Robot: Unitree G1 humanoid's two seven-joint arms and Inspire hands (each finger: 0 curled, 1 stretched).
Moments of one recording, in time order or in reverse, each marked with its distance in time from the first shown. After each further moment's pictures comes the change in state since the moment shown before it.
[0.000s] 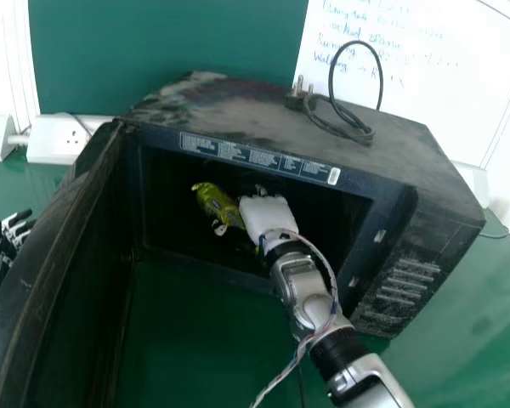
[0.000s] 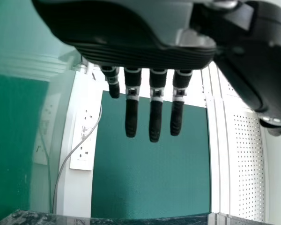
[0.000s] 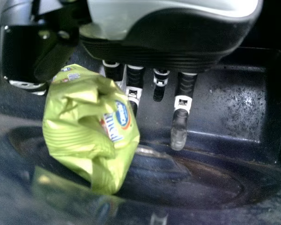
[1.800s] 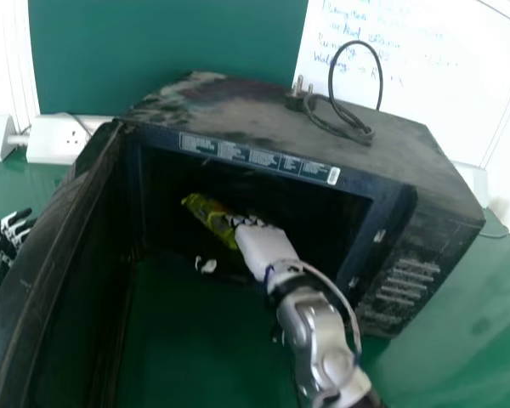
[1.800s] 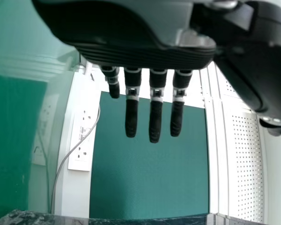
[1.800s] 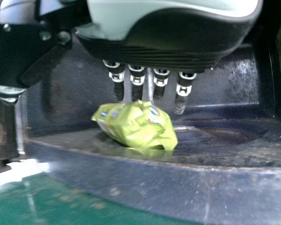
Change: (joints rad) left arm 0.001 0.000 -0.001 -0.012 0.001 0.008 0.006; right arm 0.438 -0.128 -0.032 -0.964 0.044 0.259 0.500
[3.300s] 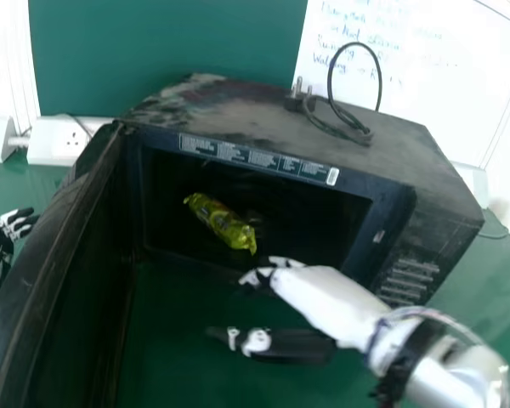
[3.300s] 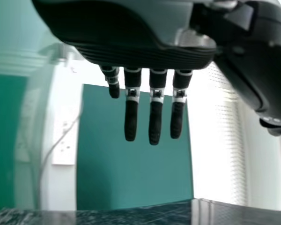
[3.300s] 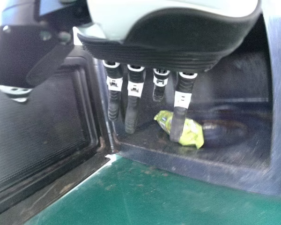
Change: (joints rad) left arm -0.047 0.005 0.007 0.168 0.085 -0.359 -0.027; right arm 0.223 -0.302 -0.594 -0.923 0.433 0.098 0.878
